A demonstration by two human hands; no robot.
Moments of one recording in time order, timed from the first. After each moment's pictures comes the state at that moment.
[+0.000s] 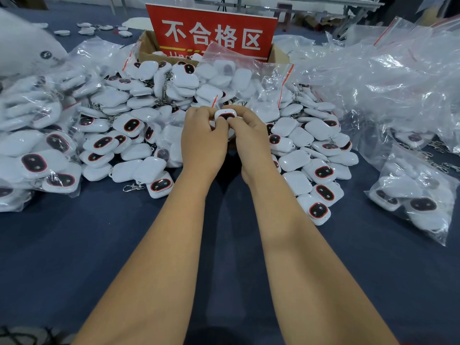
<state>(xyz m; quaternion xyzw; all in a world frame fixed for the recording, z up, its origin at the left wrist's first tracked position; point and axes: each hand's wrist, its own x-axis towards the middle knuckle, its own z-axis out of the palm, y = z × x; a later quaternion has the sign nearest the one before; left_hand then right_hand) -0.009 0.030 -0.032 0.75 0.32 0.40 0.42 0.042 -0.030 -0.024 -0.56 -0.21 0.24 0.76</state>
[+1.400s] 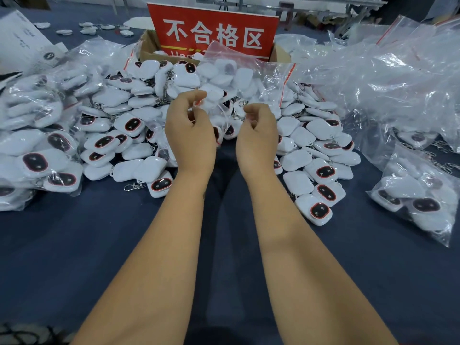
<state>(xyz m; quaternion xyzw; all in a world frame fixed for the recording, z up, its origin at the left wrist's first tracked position) -0.016 0.030 -0.026 0.61 0.30 0.56 0.47 0.044 -0.028 -0.032 -0.72 -0.22 0.00 0.66</state>
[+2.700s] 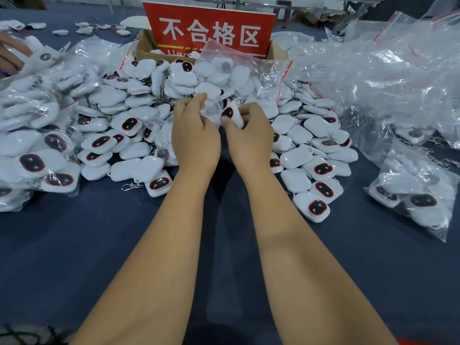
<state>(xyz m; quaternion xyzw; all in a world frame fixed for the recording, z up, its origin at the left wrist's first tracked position) -0.010 0.034 -0.036 0.74 0.34 0.47 0.34 0.041 -0.030 -0.030 -0.75 -0.25 0.00 0.62</state>
